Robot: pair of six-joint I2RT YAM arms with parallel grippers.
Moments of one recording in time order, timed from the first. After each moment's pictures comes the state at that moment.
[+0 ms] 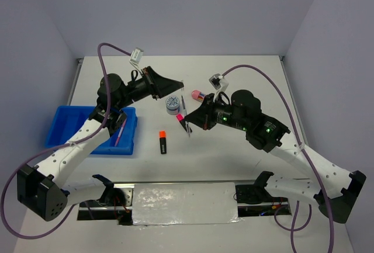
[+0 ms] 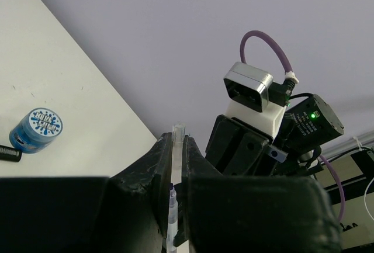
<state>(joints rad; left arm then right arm) -0.48 1.16 1.00 0.37 0.58 -1.00 0.82 0.98 1.04 -0.28 -0.23 0.57</state>
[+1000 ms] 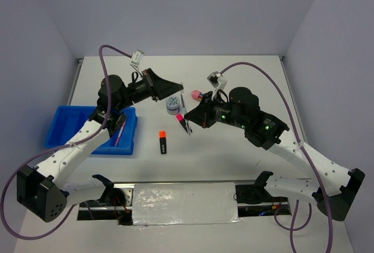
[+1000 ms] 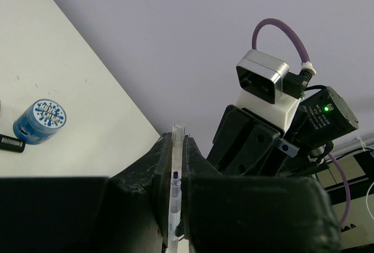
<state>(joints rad) -0.48 1.16 0.98 0.35 0.58 -1.00 0.82 1.01 1.08 -0.32 -0.22 0.54</state>
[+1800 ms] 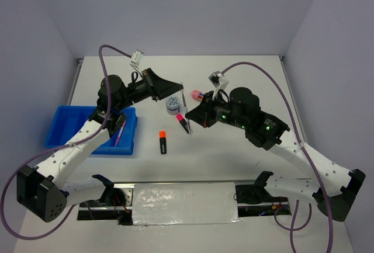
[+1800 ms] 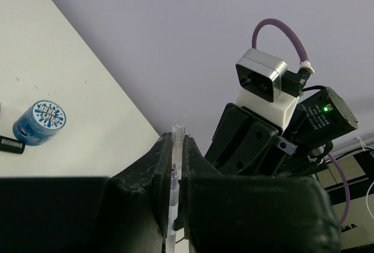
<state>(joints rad) -0.48 1.15 0.98 0.35 0.58 -1.00 0.82 1.01 1.08 -0.33 -0.18 0.53</state>
